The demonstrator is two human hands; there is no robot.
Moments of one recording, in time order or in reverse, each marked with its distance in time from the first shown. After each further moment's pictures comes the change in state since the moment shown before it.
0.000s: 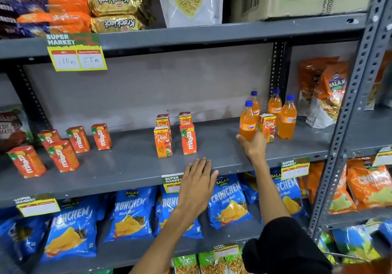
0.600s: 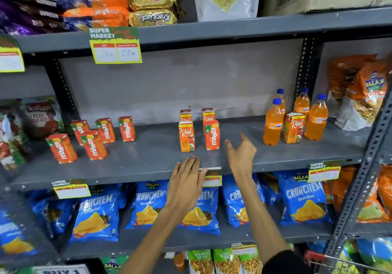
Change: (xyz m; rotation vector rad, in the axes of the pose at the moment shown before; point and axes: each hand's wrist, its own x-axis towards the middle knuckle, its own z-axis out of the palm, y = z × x) left_hand -0.033 -0.081 -0.023 0.027 0.016 -0.131; right_hand -0.087 -0.040 0.089 -0.044 0.039 -0.061
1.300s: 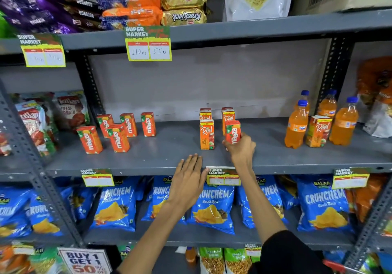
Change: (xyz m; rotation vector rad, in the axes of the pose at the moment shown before) left_hand -0.012 -0.050 -0.003 0.065 -0.007 -0.028; right_hand -0.008 -0.030 0.046 -0.040 -0.162 0.073
